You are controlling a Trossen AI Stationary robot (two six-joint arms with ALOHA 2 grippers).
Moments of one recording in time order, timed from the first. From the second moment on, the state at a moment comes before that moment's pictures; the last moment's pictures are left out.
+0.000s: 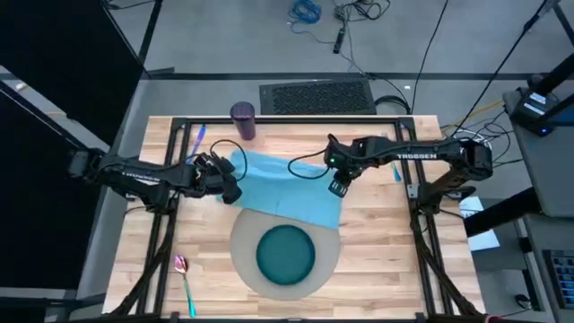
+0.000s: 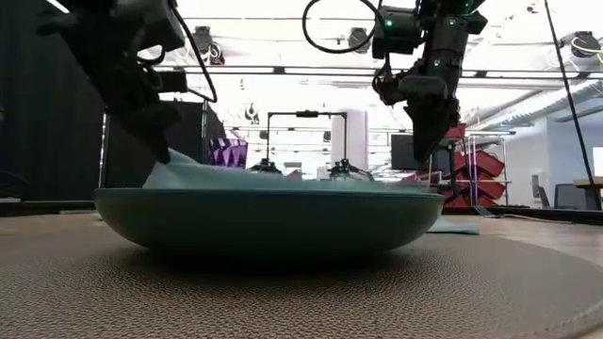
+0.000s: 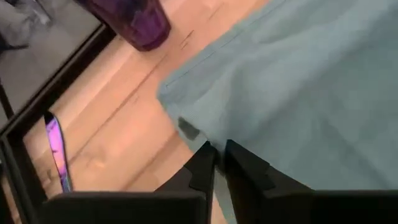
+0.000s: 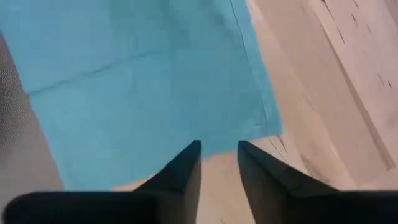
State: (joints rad) left arm 0.02 1.16 0.63 -0.66 -0.60 -0.54; right arm -0.24 1.51 1.09 -0.89 0.05 0.32
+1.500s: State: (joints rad) left arm -0.04 1.40 0.64 -0.17 -0.28 -0.27; right arm -0.14 1.56 1.06 -0.89 0.03 0.18
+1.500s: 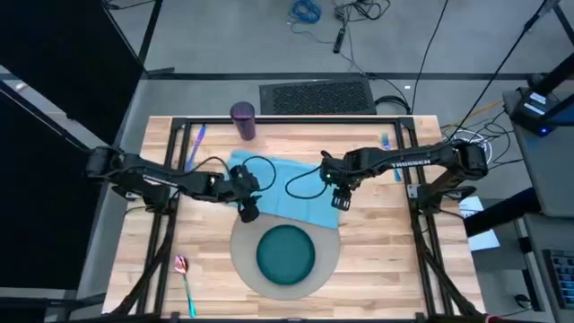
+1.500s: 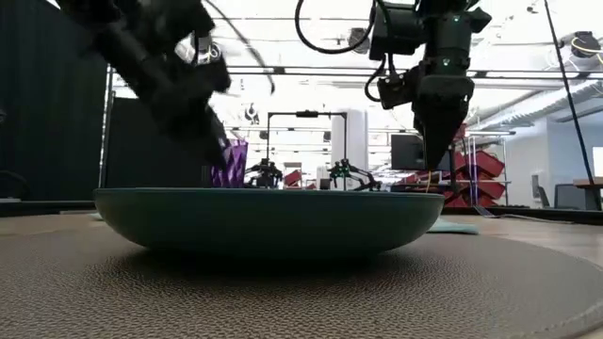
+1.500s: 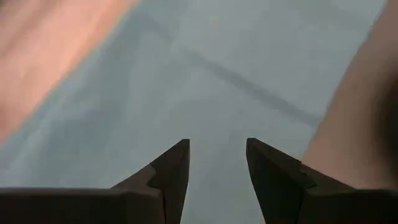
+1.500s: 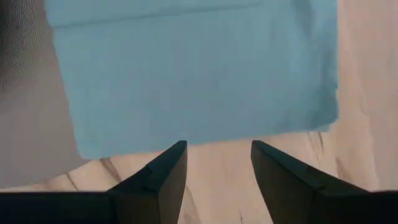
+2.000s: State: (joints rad) left arm -0.04 1.49 0.64 -0.12 -0.27 -0.28; right arm -0.27 1.56 0.92 -0.74 0.02 0.17
